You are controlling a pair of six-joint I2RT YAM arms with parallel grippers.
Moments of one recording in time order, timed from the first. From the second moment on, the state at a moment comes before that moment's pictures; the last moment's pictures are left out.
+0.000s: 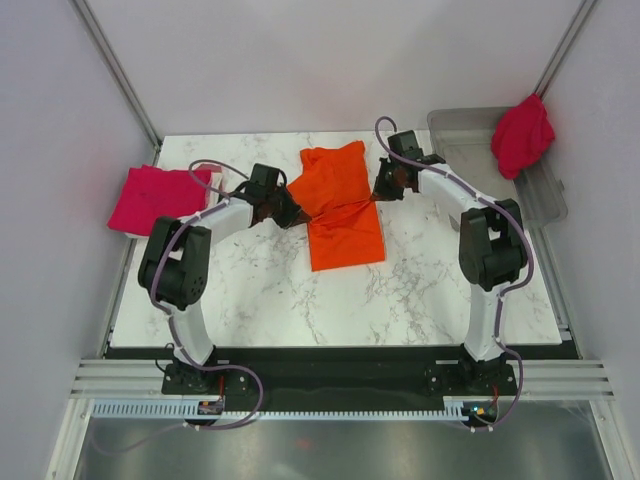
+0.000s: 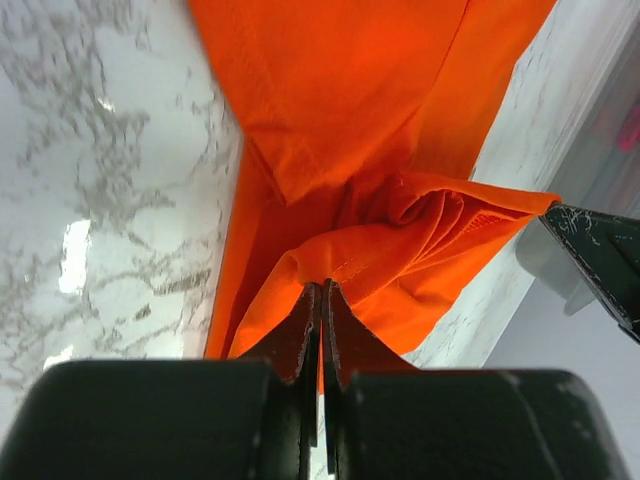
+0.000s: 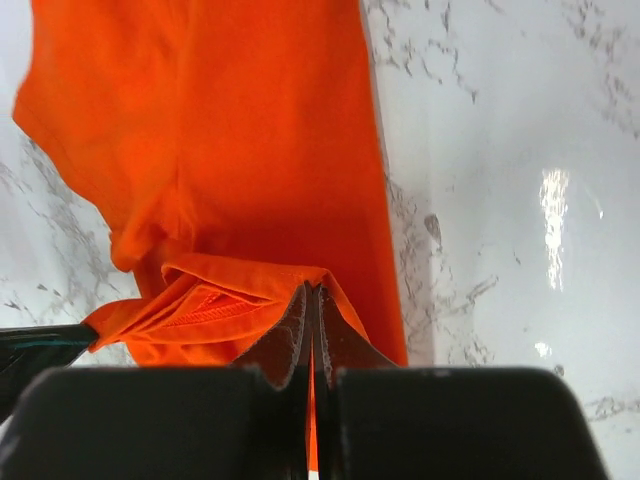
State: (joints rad) left arm -0.36 1.86 1.20 -0.19 0.27 -0.99; right arm 0.31 2.03 1.61 -0.52 -0.12 0.55
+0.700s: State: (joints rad) left arm -0.28 1.78 1.22 -0.19 0.29 -0.84; right arm 0.27 1.81 1.23 -0.34 -0.21 0.54
